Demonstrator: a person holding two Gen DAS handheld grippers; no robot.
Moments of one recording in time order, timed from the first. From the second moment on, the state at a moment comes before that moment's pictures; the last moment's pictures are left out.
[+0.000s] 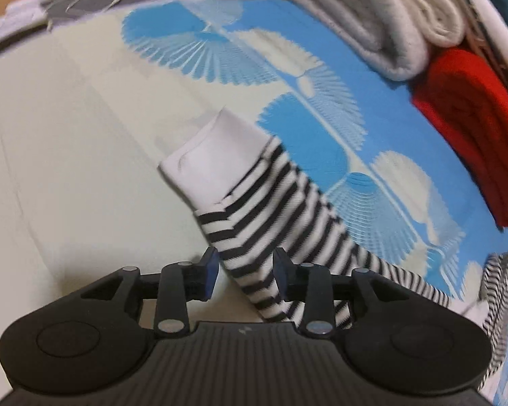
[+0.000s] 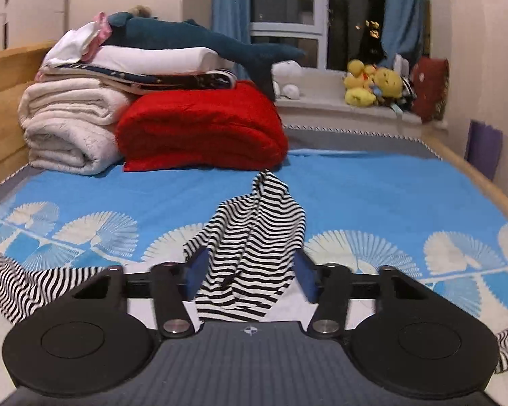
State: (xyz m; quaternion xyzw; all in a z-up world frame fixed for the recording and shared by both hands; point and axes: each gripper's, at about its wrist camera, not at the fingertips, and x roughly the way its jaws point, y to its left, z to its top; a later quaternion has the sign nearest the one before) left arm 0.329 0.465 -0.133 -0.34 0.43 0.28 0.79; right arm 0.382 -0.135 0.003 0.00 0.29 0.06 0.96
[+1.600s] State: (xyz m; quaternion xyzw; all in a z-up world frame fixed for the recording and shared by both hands) left arm 0.422 0.222 -0.043 -0.18 0.48 0.11 0.85; right arm 0.421 -0.186 -0.176 0.30 0.58 -0.04 0.76
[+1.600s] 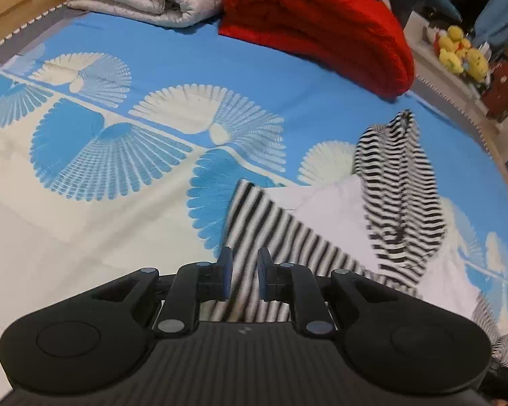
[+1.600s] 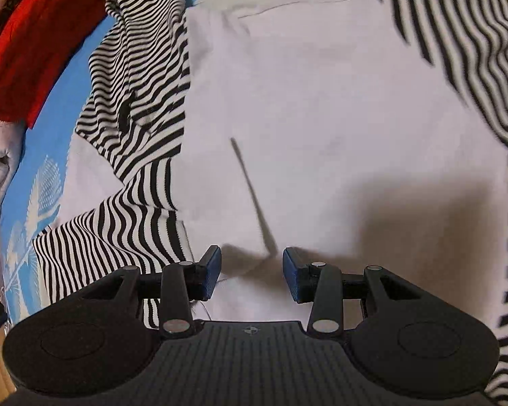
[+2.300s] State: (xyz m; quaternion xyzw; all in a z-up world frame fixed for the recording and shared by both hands) left arm 0.412 0.166 -0.120 -0.13 0.58 0.00 0.80; right arm 0.400 -0.258 -0.112 0.21 0.50 -0.09 0.84
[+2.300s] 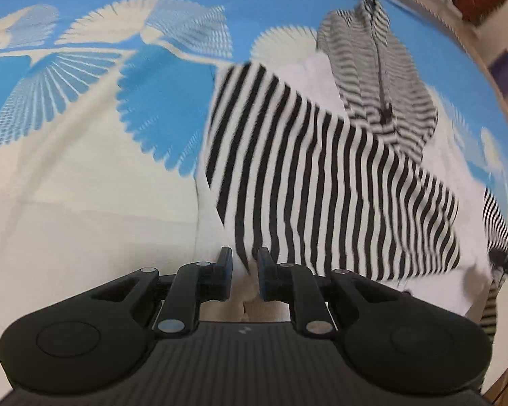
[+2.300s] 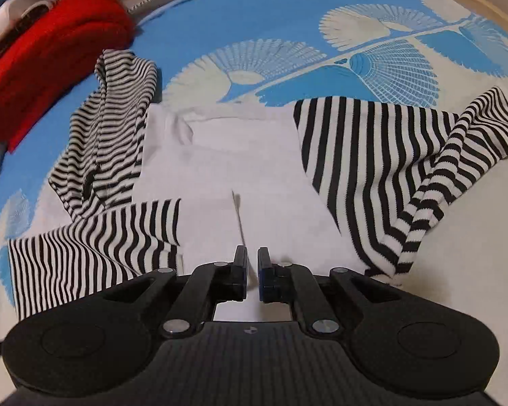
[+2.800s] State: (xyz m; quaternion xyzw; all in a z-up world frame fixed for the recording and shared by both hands) left arm 0.407 0.149 -0.139 -0.05 0.62 0.00 0.79; right arm 0.419 -0.301 -0.082 0.26 0.48 -0.06 0.84
